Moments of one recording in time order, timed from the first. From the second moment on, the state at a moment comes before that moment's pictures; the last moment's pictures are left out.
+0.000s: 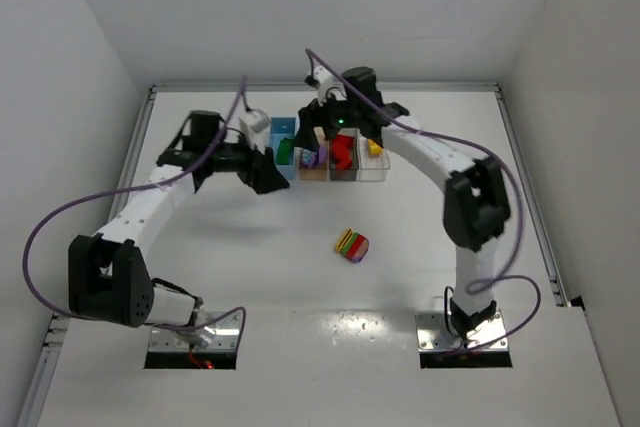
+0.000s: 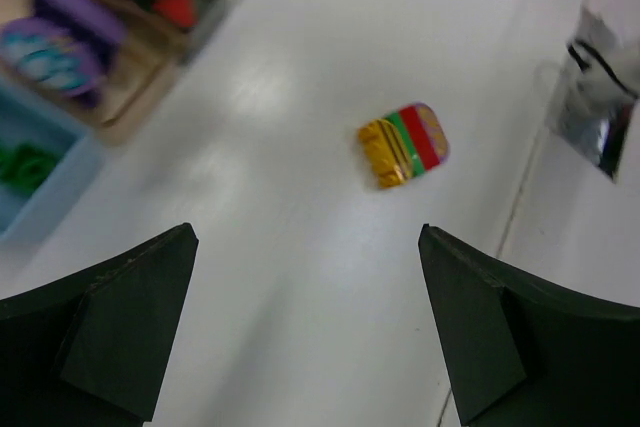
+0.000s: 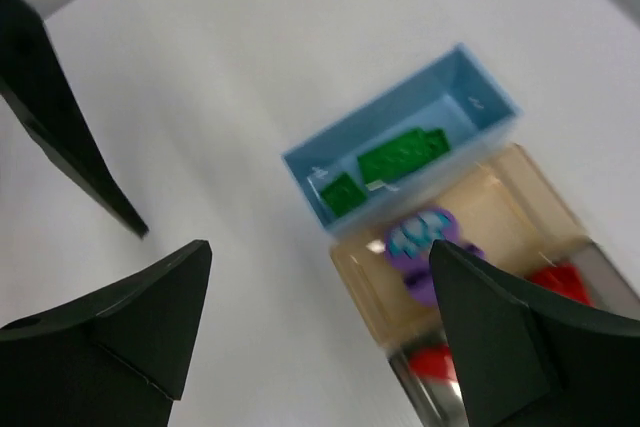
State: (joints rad) left arm -0.14 1.36 1.05 -0.38 0.85 0.15; right arm 0.51 2.04 1.68 -0.18 -0.57 -0.07
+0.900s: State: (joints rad) left arm -0.76 1.92 1.23 -0.38 0.65 0.99; right arm -0.19 1.30 1.20 -0.78 -0.35 -0.34
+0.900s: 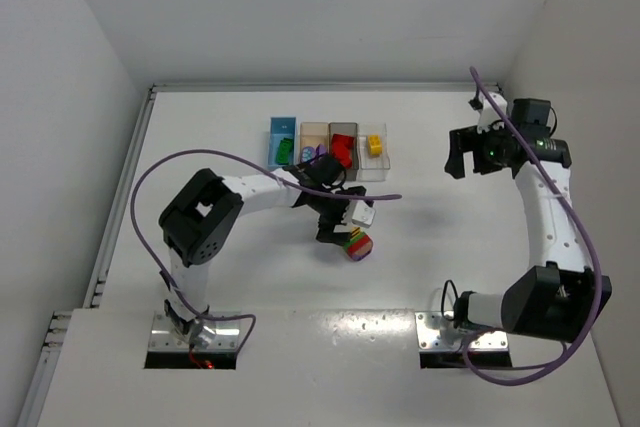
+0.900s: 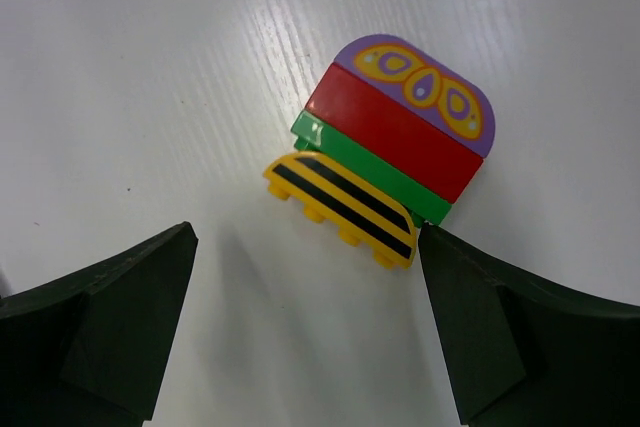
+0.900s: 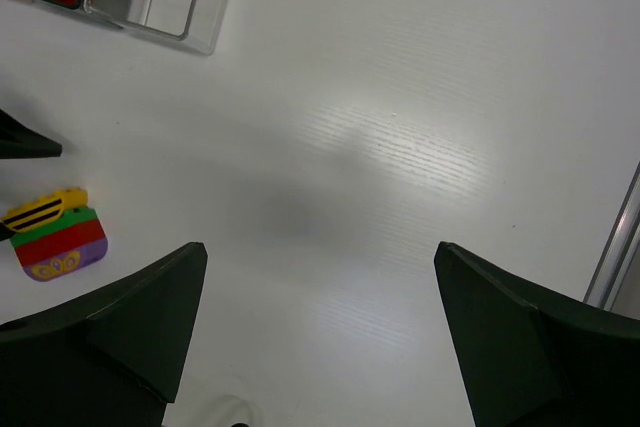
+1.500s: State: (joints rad) left arm -0.80 1.95 1.23 -0.44 0.67 1.19; right arm -0.25 1.33 1.20 -0.79 -0.41 -0.33
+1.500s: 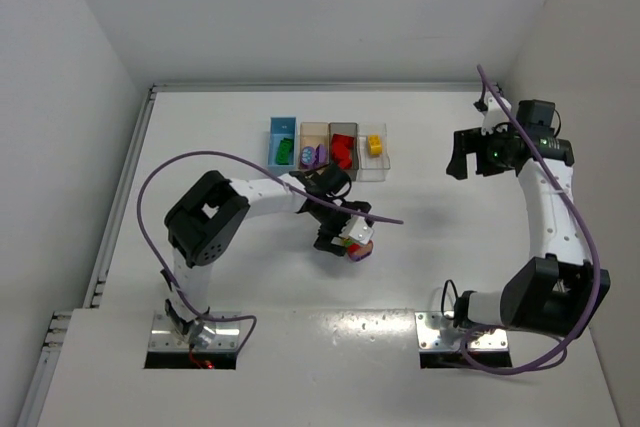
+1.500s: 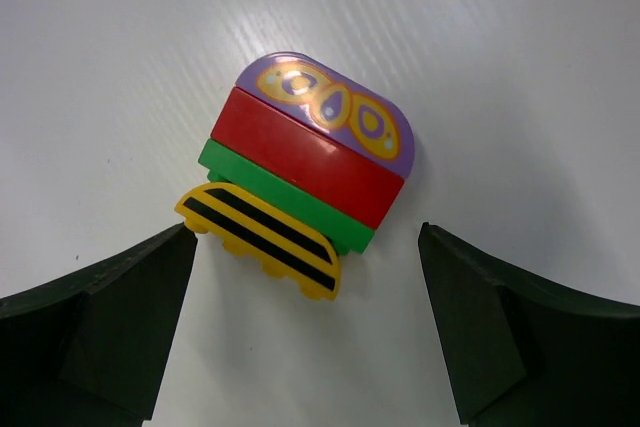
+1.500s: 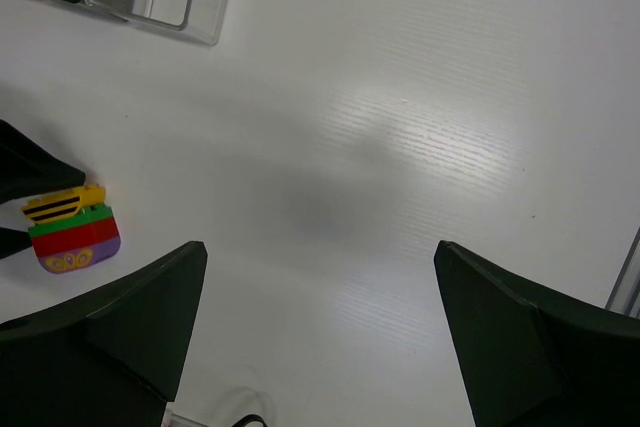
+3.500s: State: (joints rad) left arm -0.78 2.02 1.37 -0.66 0.71 1.26; right arm -0.23 1.38 1.20 -0.88 -0.69 -0.37
